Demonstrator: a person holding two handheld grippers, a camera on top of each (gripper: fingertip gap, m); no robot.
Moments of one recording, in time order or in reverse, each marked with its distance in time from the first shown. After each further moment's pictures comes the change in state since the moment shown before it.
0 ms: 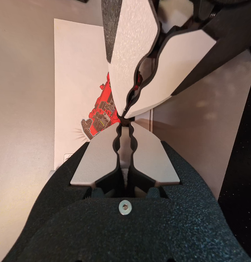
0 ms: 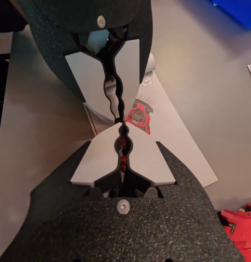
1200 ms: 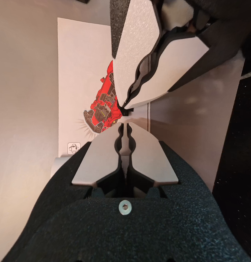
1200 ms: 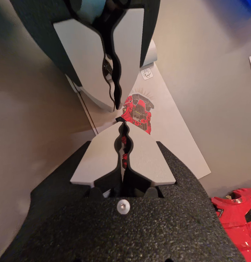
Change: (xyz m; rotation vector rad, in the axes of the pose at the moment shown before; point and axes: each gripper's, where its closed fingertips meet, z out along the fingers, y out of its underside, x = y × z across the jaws) left arm 0.000 0.006 -0.015 0.016 0.023 0.007; right arm -0.002 0.003 0.001 -0.146 0.069 -0.024
